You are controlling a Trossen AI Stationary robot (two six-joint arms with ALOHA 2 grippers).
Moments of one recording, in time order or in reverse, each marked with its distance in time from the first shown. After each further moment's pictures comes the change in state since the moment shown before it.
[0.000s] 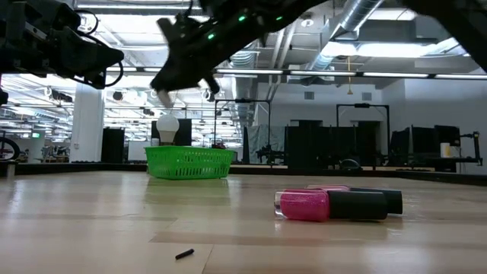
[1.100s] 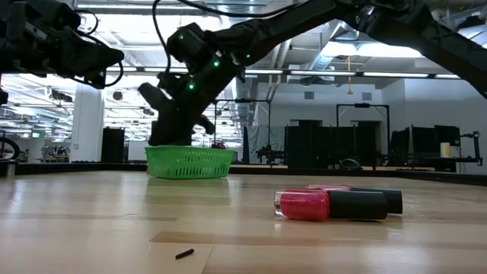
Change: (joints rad) left arm 0.000 0.000 0.000 0.000 -0.003 0.000; right arm -0.050 0.287 0.276 -0.217 0.033 0.077
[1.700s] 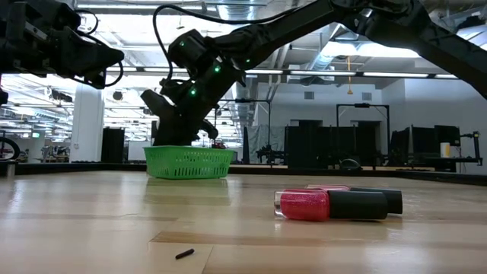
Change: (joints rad) left arm 0.000 0.000 0.000 0.000 0.000 0.000; right arm -0.009 0.005 -0.003 -0.014 0.000 0.020
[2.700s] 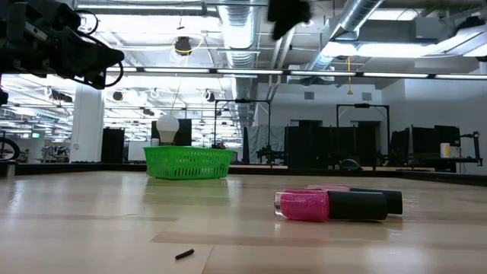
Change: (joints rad) left arm 0.000 0.000 0.000 0.000 -0.001 0.000; right arm 0.282 -0.621 -0.168 -0.827 0.013 0.047
